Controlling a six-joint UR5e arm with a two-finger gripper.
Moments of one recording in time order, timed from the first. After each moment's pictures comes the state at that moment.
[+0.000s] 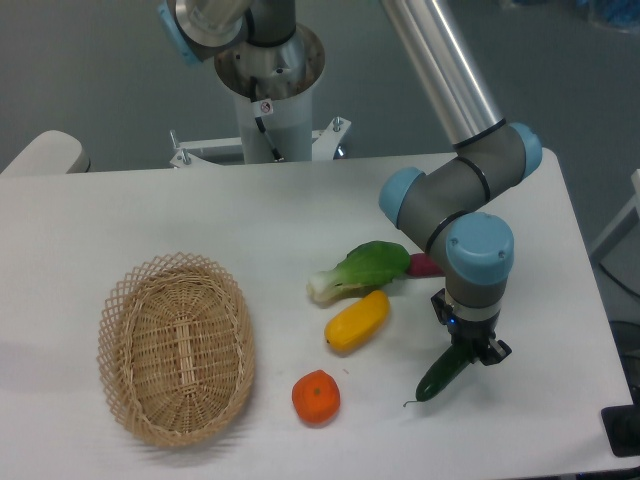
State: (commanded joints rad) arm 2.62 -2.22 -1.50 -0.84 1.64 1.54
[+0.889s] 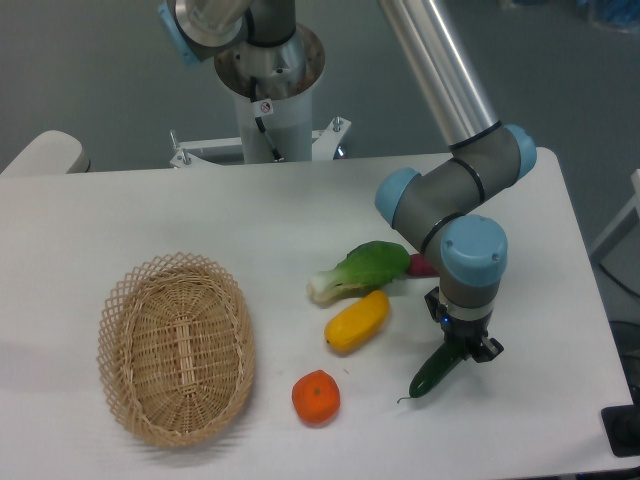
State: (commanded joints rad) arm 2.61 -2.22 -1.51 -0.84 1.65 1.53
